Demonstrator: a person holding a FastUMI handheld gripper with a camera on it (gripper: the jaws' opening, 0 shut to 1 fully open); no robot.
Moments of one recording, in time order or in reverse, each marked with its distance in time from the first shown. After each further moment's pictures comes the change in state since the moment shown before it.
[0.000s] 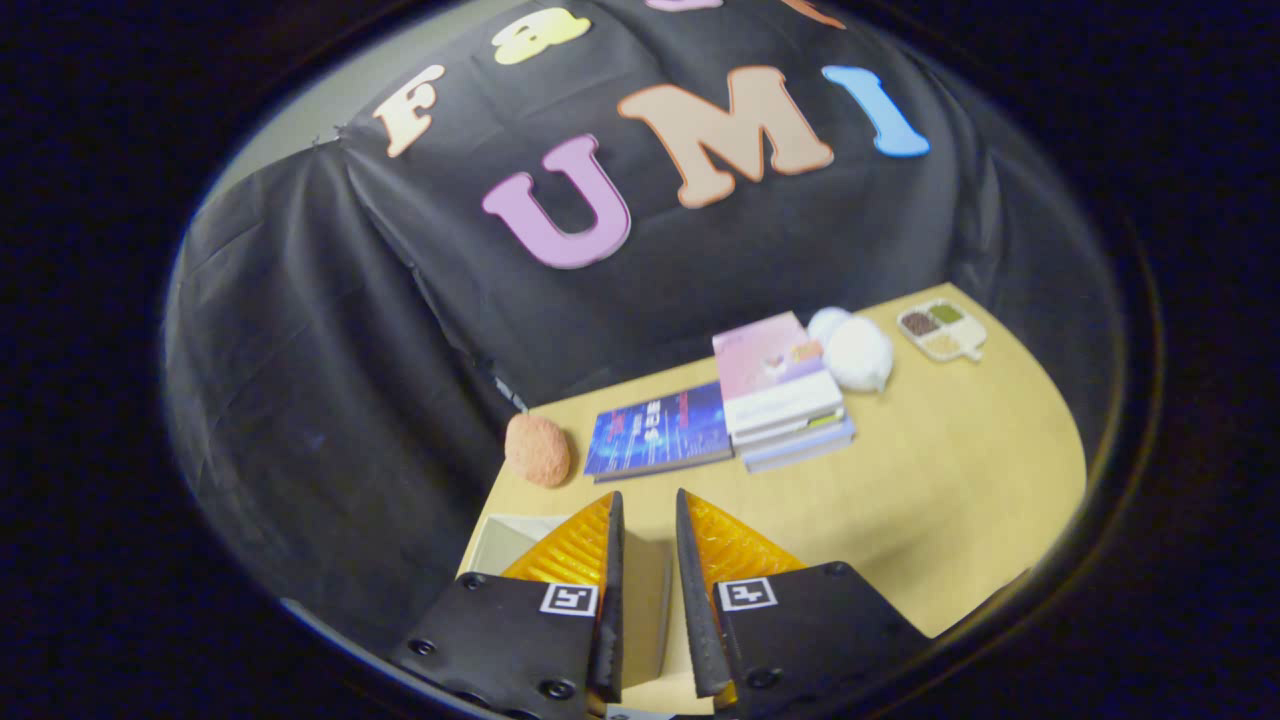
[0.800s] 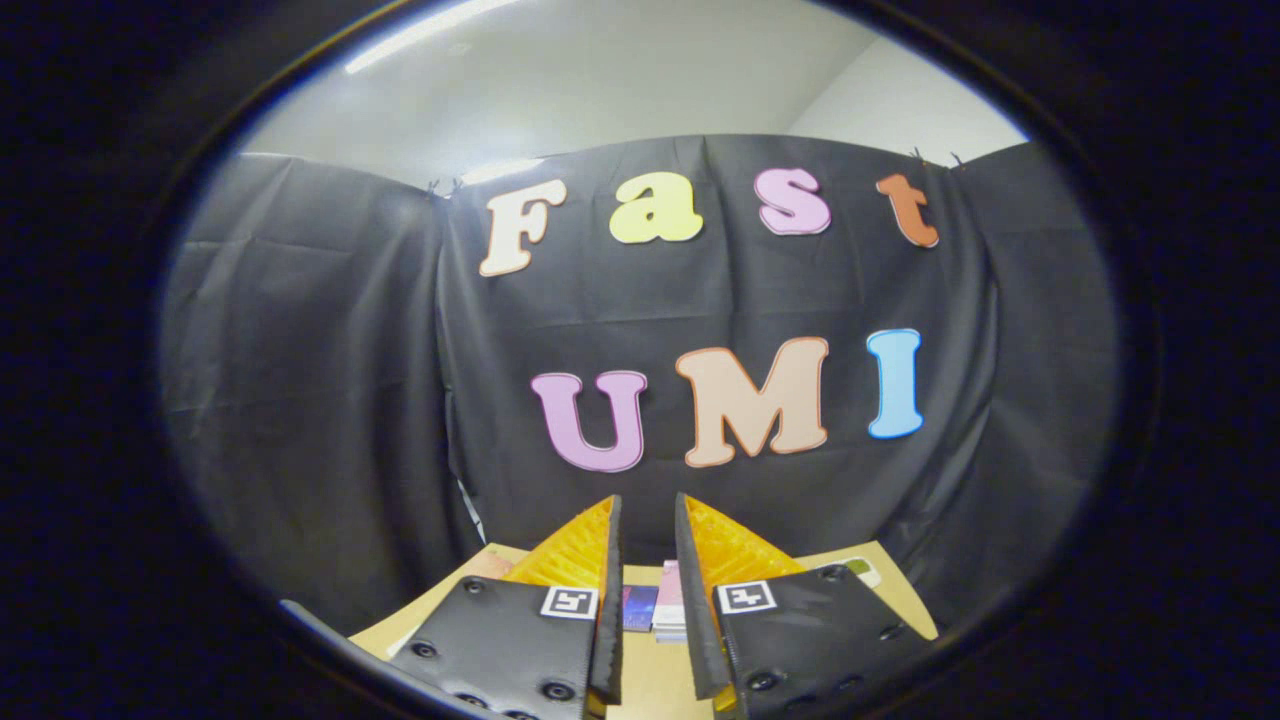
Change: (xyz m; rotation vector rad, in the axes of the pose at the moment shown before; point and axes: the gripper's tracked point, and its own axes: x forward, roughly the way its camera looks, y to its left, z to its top) arm -0.168 0.059 0.195 -0.321 -0.524 -0.031
